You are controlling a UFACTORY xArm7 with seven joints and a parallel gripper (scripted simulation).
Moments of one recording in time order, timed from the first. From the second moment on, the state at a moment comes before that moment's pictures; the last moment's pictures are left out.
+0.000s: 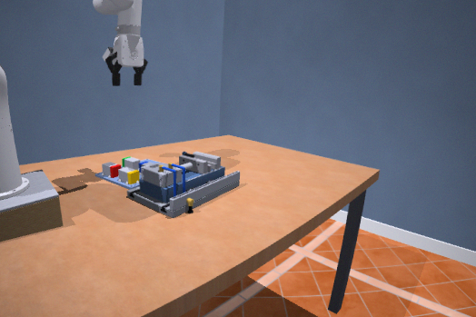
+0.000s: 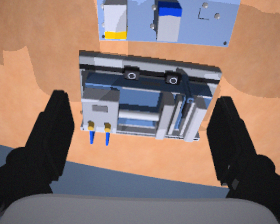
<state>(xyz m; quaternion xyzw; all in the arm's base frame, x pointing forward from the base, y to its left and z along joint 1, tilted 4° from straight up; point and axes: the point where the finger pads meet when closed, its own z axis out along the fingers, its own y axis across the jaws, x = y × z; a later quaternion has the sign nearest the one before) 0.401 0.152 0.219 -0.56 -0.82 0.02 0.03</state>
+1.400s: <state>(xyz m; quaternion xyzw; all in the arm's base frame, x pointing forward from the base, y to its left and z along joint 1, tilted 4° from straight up) 0.407 0.150 0.220 -0.56 -0.82 0.02 0.03</state>
